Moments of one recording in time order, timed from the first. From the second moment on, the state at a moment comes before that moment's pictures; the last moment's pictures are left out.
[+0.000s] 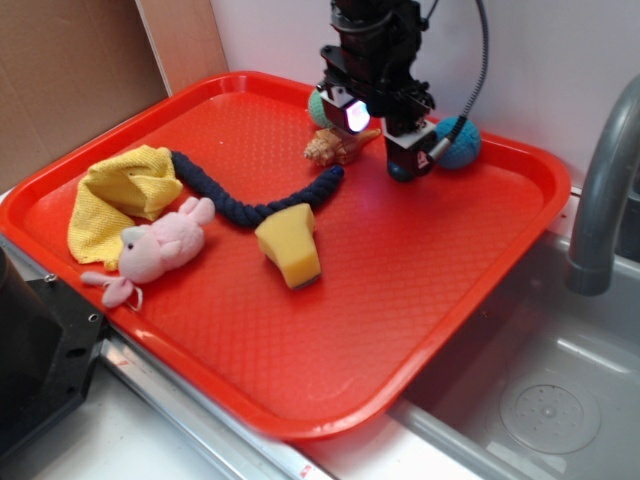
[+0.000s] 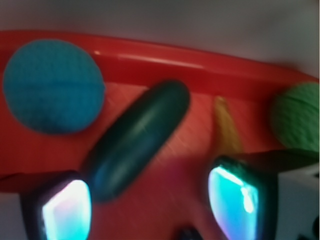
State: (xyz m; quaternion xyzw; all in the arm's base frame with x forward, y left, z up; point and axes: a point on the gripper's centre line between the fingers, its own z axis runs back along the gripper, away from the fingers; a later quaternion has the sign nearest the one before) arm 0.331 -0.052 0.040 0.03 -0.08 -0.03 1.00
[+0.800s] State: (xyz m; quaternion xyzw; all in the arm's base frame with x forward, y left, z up) arm 0.330 -0.059 0.018 0.01 -0.03 -0.05 1.00
